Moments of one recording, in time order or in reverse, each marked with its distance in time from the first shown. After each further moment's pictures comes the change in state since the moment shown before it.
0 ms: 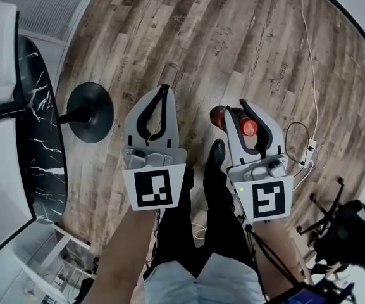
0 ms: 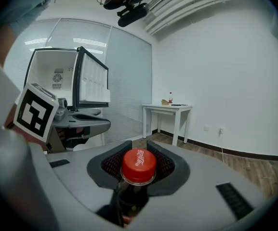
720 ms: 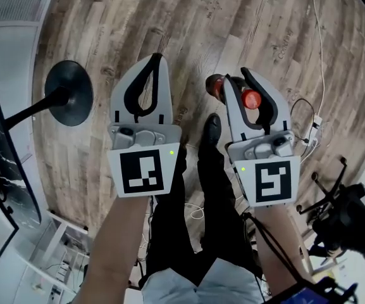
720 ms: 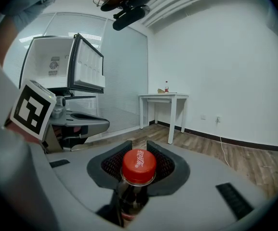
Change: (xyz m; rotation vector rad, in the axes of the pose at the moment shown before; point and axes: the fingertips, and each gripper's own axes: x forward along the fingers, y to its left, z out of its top) left arm 0.049 -0.040 -0.117 -0.033 0.062 -0.056; right arm 0.033 -0.029 -0.123 0.019 0.054 -0.026
